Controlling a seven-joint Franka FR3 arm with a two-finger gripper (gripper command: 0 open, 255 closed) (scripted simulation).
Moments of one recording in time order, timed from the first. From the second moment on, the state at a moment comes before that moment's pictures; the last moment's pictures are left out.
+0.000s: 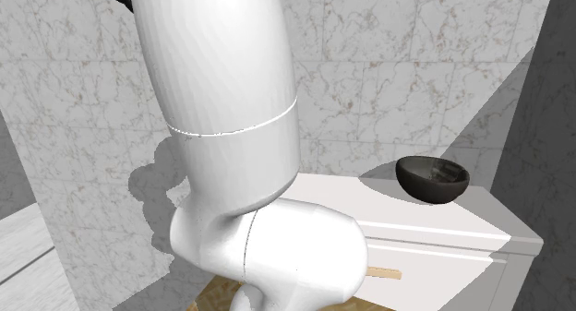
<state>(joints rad) 0.08 -0.28 0.40 -2.57 0.14 2.29 0.15</state>
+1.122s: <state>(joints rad) 0.09 -0.41 0.36 -2.43 0.15 2.03 0.13</state>
